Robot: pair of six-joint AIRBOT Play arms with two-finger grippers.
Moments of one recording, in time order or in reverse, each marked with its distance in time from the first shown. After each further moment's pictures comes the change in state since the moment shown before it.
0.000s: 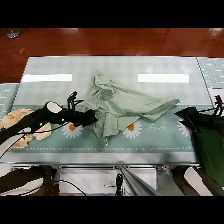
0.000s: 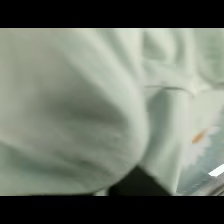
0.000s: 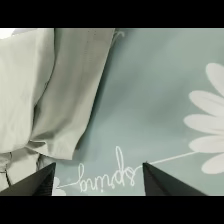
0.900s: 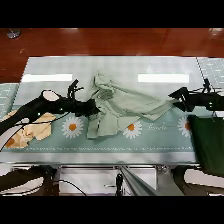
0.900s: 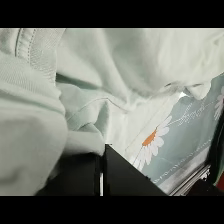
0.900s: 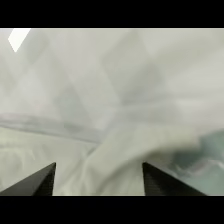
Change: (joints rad) left arm 0.045 -0.027 0.142 -0.039 -0.118 0.050; right arm 0.218 -0.512 0.383 0.100 -0.168 0.085
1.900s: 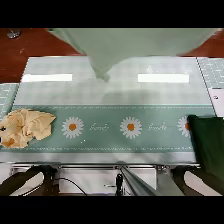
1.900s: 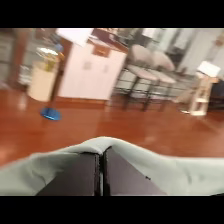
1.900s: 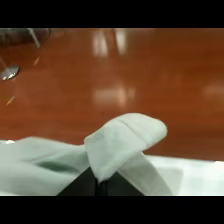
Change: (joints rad) left arm 0.361 0.245 1.149 0.177 -0.050 -0.045; right arm 0.168 0.367 1.182 -0.338 0.376 0.142
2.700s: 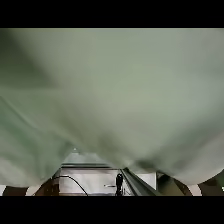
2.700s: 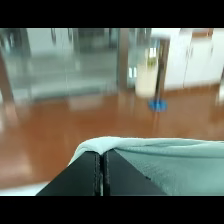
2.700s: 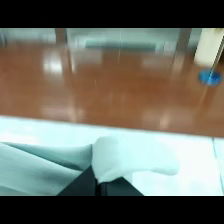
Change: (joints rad) left arm 0.055 0.451 -0.061 0.472 -0.350 -0.075; right arm 0.004 0.473 -0.113 -0.198 0.333 0.042
